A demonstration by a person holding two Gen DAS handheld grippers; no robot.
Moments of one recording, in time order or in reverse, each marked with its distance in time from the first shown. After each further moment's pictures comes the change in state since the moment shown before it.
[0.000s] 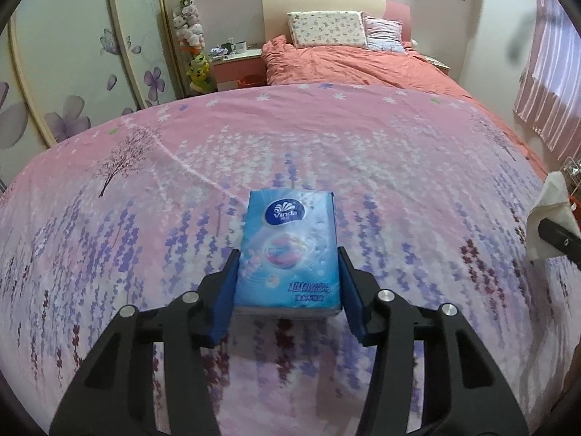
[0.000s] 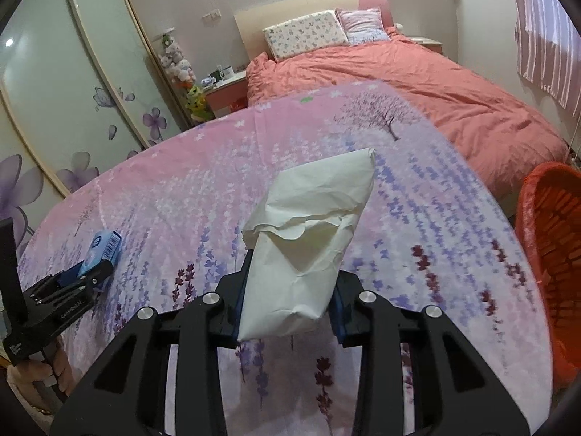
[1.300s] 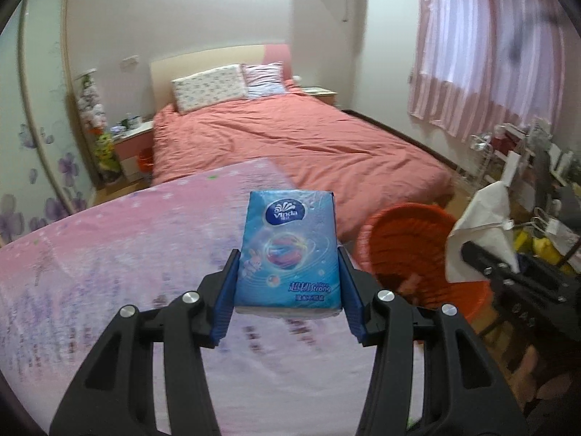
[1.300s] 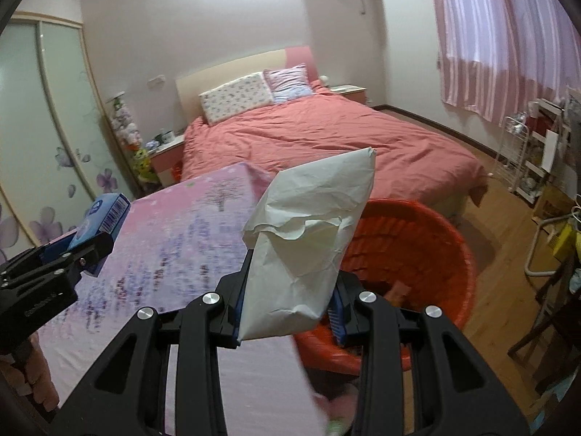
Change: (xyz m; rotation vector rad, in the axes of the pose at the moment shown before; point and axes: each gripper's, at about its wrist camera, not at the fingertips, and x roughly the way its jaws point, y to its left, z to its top) left arm -0.177 -0.267 0.014 0.238 -0.188 -0.326; right arm -0.162 -0.134 -0.006 0.096 -0.217 -0.219
